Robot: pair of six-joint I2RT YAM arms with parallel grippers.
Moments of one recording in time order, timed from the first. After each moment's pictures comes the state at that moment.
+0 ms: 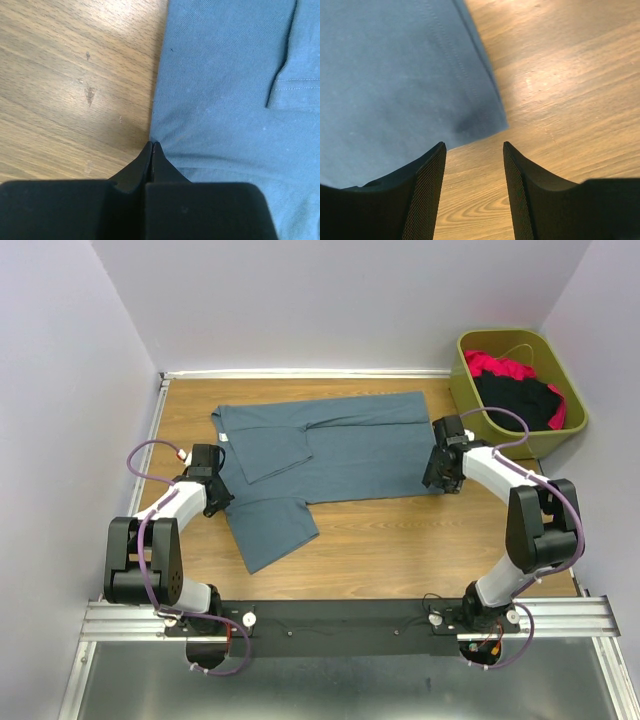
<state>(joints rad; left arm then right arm) -0.02 1.43 0.71 -0.35 -0.15 -0.52 0.19 1.64 1.02 -0.56 0.22 0.51</state>
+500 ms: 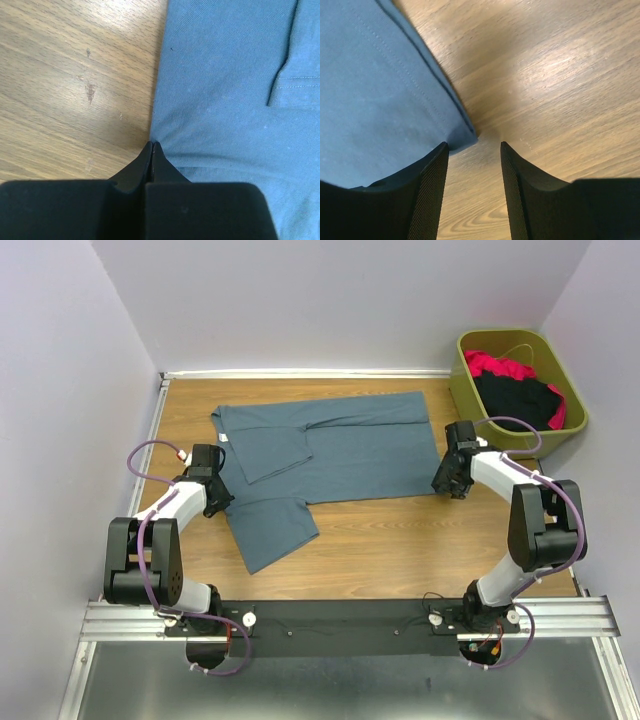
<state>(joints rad) -0.02 1.43 0.71 -0.36 -0.15 -0.52 0.10 1.64 0.96 -0.50 0.21 0.55</state>
